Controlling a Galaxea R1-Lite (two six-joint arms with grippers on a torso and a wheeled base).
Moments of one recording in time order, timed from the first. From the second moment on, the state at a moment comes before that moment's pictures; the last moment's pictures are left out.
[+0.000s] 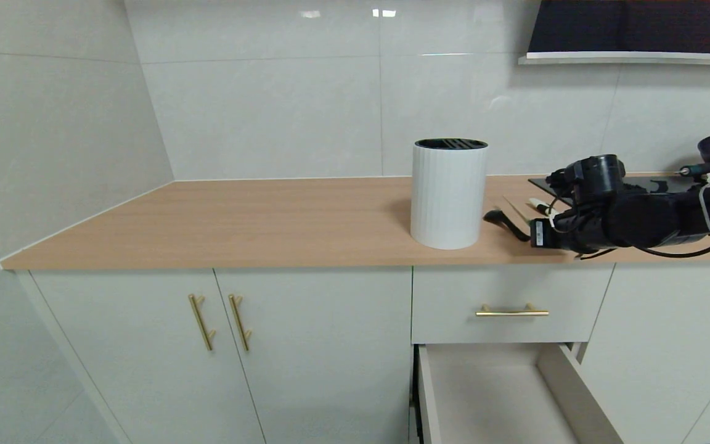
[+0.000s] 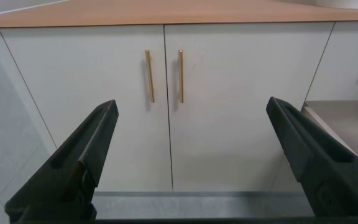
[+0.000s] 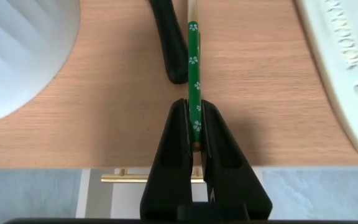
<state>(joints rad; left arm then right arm) 0.00 0.00 0.00 0.00 0.00 0.00 0.15 2.09 -1.46 -0.04 -0.12 0.14</state>
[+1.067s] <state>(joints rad) 0.00 0.00 0.00 0.00 0.00 0.00 0.34 1.34 -0.87 0.20 0.06 0.18</state>
